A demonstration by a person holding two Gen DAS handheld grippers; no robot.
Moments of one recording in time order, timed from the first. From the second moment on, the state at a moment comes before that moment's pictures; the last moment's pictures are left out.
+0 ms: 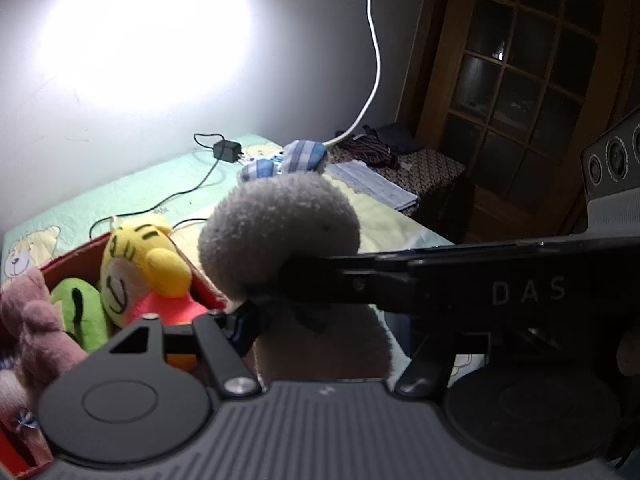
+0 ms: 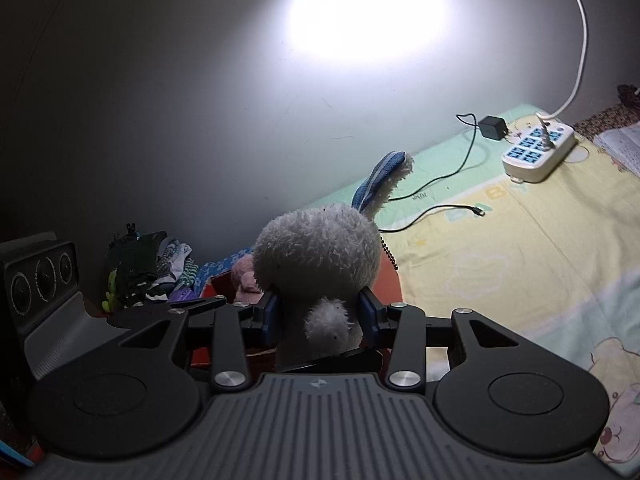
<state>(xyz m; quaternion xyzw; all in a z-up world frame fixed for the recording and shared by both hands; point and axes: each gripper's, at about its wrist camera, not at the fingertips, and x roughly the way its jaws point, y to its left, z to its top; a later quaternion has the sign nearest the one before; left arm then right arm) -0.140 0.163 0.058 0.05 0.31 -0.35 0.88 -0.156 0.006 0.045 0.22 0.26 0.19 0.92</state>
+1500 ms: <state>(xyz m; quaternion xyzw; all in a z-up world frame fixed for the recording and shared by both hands) -0.049 0.260 -0.021 0.00 0.40 -0.20 0.89 -0.029 0.099 -0.016 0.13 0.40 0.27 0.87</state>
